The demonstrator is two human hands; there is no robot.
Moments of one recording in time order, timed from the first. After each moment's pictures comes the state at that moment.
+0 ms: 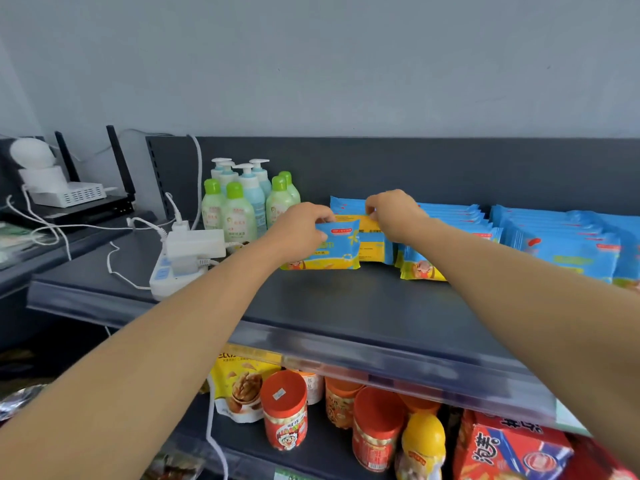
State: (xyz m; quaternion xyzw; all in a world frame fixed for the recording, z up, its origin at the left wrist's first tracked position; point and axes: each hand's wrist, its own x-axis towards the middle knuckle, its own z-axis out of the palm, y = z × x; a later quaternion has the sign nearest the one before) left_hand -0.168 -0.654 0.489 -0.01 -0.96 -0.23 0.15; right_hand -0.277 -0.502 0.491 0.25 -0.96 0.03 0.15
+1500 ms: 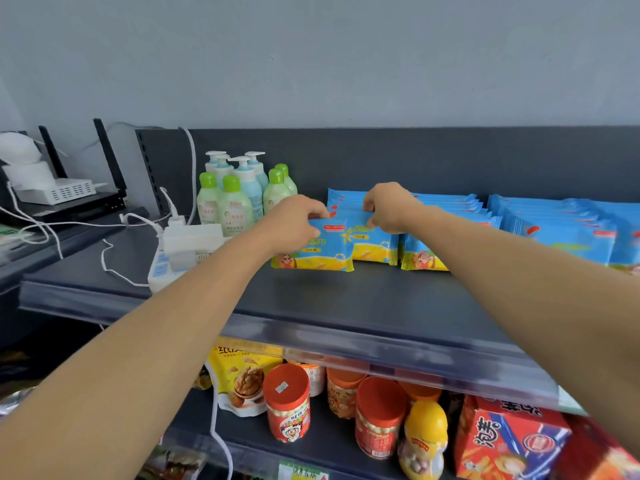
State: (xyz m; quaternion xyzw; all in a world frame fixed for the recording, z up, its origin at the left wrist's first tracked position) left_hand -0.165 -0.665 0.492 -0.03 -0.97 -0.22 0.13; right_hand -0.273 -0.508 0.495 0.25 -0.96 0.07 0.08
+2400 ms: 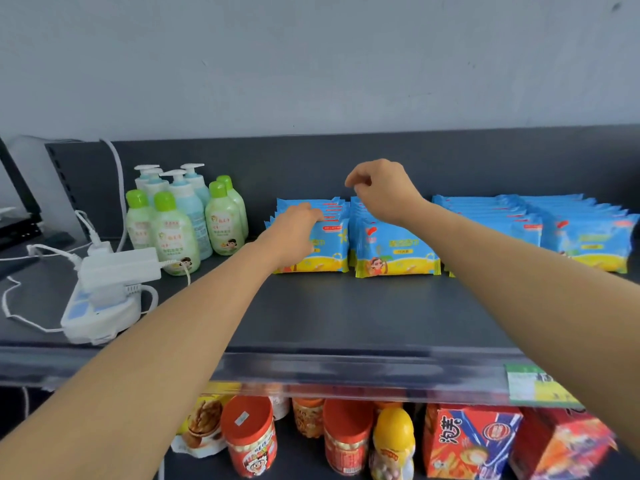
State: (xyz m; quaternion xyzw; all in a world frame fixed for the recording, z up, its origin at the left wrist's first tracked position) left_hand -0.235 -0.620 0.472 -0.12 -0.98 -0.08 0.14; right_hand -0.260 -0.452 0.515 0.20 -0.90 0.30 0.23
